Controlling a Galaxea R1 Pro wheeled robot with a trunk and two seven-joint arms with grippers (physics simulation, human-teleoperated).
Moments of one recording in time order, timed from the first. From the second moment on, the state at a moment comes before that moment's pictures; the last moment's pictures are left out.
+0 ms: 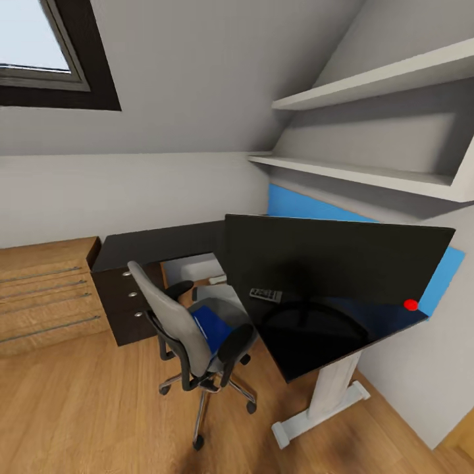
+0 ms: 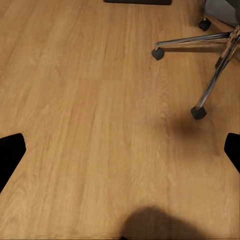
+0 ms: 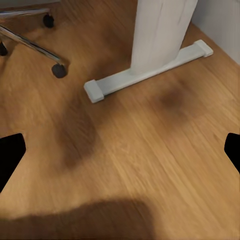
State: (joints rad) left arm 0.03 0.00 0.05 -0.02 0.47 -1.05 -0.10; right arm -0.01 0.00 -0.18 0.01 0.10 -1.03 -0.04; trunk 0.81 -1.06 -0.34
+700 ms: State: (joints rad) left arm 0.03 0.00 0.05 -0.02 0.47 -1.05 -0.10; right arm -0.01 0.00 -0.18 0.01 0.10 -1.03 -0.04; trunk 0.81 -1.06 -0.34
